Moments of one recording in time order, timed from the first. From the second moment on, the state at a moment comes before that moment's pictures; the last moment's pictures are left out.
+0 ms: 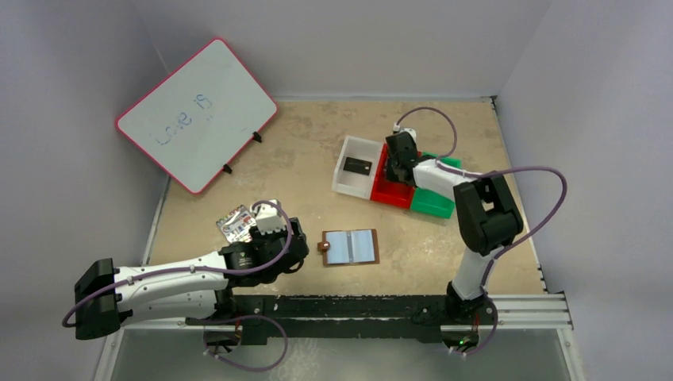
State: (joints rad) left arm -1.19 0.93 0.53 -0.54 -0.82 -1.17; right arm 0.39 1.85 1.13 -0.20 0.29 0.40
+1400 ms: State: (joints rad) left arm -1.19 1.14 0.53 -0.39 -0.76 -1.25; right arm 0.40 1.01 0.55 -0.05 -0.13 0.68
